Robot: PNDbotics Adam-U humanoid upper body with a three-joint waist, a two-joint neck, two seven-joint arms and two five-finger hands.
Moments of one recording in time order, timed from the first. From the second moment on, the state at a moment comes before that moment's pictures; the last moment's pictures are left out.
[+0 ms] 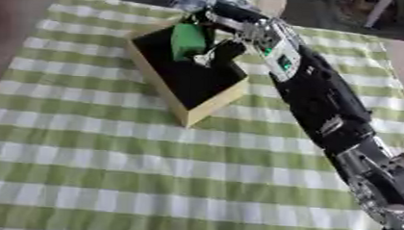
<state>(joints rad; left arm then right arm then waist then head) -0.59 0.22 -0.15 -1.99 -0.01 -0.32 0.00 -1.10 -0.30 0.12 -0.87 0.77 -0.45 0.42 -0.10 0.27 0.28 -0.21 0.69</state>
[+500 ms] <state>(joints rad) -0.59 0.22 -0.15 -1.99 0.00 -0.31 0.00 -1.10 -0.30 0.12 -0.86 0.85 -0.48 0.45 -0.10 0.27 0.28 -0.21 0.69</state>
